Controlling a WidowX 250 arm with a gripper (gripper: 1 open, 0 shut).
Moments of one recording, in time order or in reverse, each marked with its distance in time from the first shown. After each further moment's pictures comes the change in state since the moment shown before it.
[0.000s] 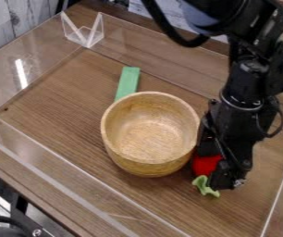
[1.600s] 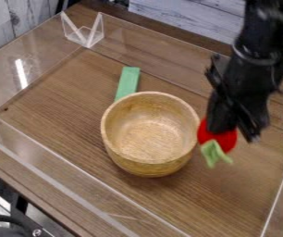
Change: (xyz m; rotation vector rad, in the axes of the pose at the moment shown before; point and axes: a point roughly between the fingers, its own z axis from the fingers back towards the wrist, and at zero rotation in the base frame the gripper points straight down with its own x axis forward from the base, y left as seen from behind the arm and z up) arm -0.009 0.029 0.065 0.155 -0.051 0.188
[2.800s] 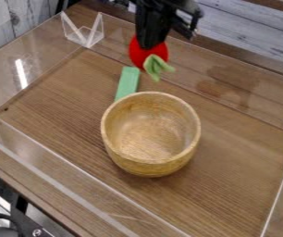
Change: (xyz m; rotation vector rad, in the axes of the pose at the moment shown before) arm -0.041 0.097 0.037 0.066 0.010 0.523
